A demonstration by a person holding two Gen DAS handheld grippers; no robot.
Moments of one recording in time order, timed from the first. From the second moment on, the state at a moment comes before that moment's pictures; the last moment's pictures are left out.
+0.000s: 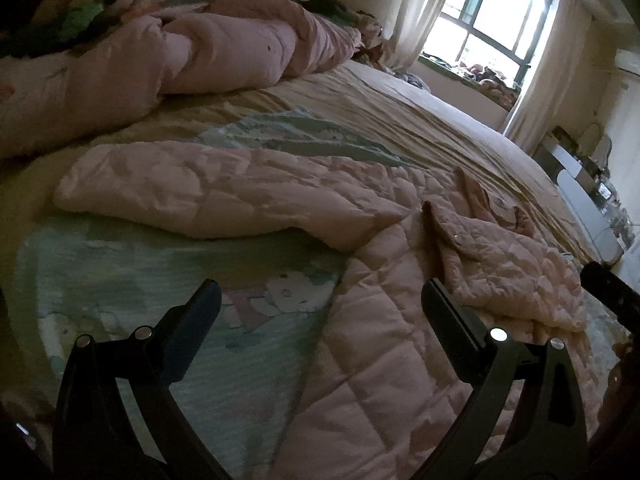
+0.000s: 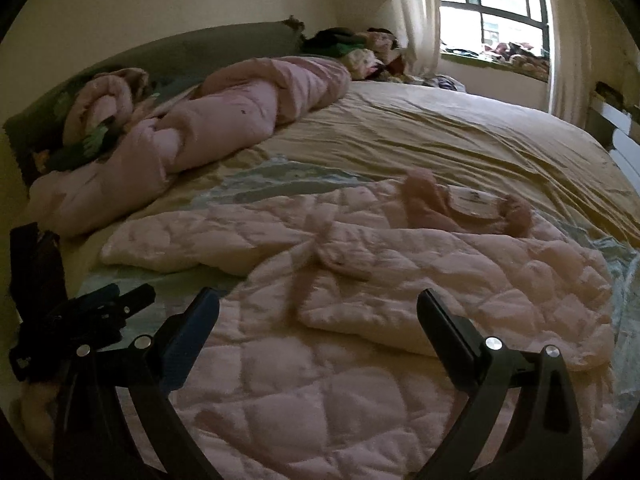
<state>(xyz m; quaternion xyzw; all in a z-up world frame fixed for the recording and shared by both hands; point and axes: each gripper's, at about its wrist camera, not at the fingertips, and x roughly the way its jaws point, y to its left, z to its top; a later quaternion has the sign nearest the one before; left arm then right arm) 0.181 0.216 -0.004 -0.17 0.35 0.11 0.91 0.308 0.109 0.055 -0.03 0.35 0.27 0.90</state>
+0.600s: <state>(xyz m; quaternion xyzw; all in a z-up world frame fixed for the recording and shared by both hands) 0.135 0.271 0.005 -0.19 0.33 0.16 0.91 0.282 0.175 0.066 -0.04 0.34 0.32 0.88</state>
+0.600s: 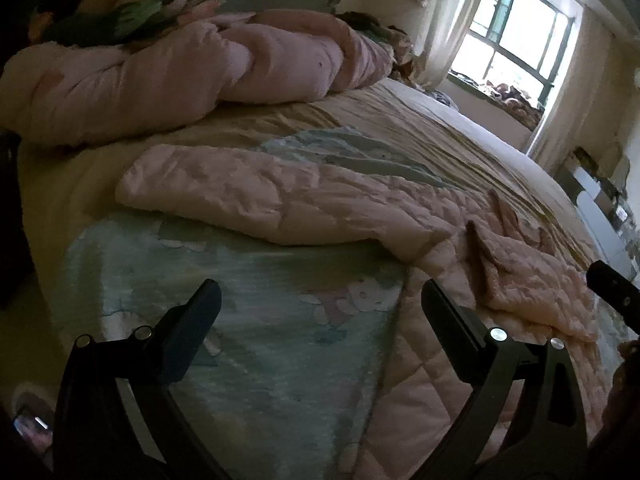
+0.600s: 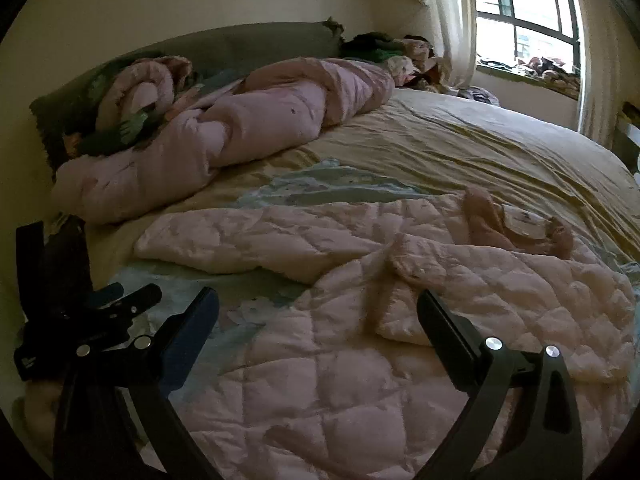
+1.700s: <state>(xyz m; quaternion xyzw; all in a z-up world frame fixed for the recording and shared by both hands) 0.135 0.389 -0.053 -0.31 0.37 0.21 0.85 0.279 0.300 0.024 -0.09 0.37 0.38 0.84</state>
